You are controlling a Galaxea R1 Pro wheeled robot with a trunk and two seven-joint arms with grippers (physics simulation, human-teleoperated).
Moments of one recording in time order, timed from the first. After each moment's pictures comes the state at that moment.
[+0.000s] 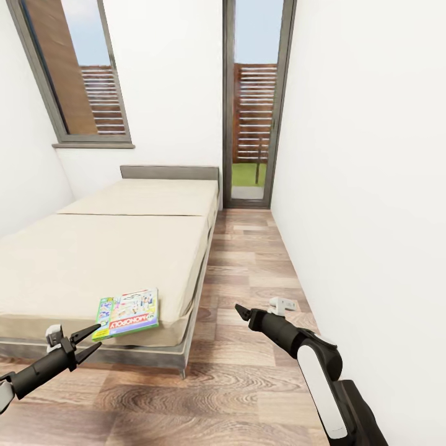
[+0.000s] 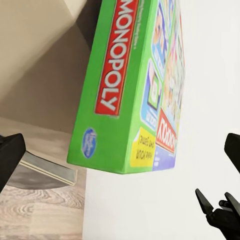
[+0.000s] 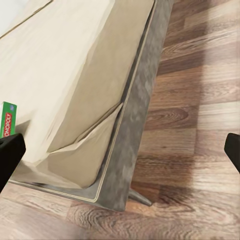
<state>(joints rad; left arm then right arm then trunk) -0.65 0.47 0.55 -0.22 0.25 0.64 -1.29 -0.30 0.08 0.14 -1.59 -0.52 0.70 -0.01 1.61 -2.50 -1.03</state>
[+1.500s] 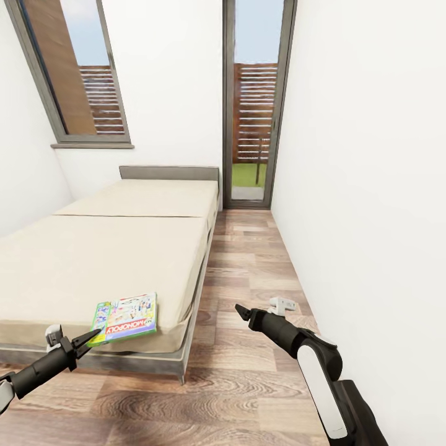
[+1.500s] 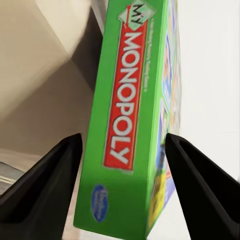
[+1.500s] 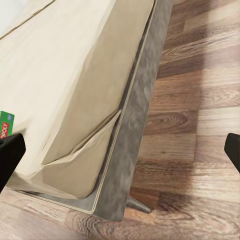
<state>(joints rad) -0.65 0.47 0.55 -0.22 0.26 0.65 -1.29 -0.30 0.08 0.14 -1.59 -0.52 0.70 -0.01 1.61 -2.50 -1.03</state>
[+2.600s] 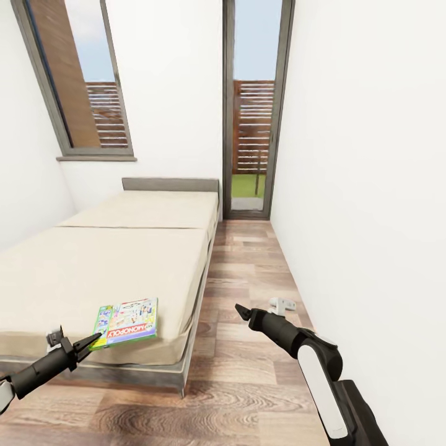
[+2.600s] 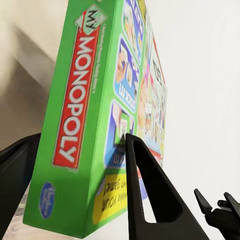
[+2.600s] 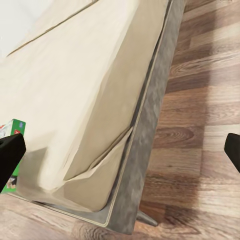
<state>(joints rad) -0.65 0.47 0.55 -0.22 0.25 0.64 -1.29 -0.30 0.08 0.14 -1.59 -0.53 0.70 0.00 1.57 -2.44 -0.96</state>
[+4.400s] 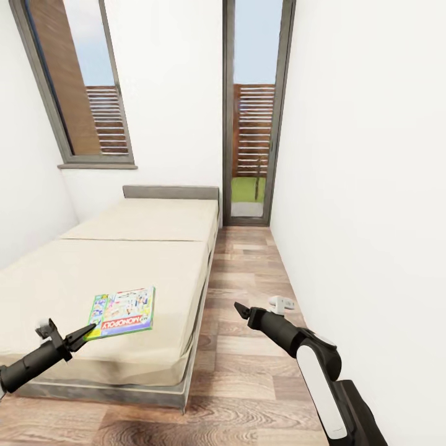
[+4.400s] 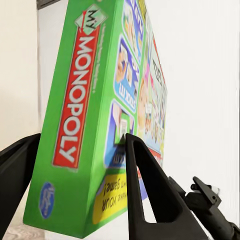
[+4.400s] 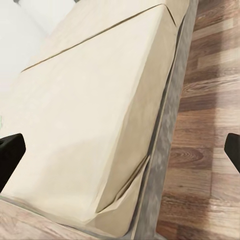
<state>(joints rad) -0.63 0.48 0.52 -0.30 0.26 0.66 -1.45 -0.31 0.08 0.15 -1.59 -0.53 0.68 0.00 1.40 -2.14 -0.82</state>
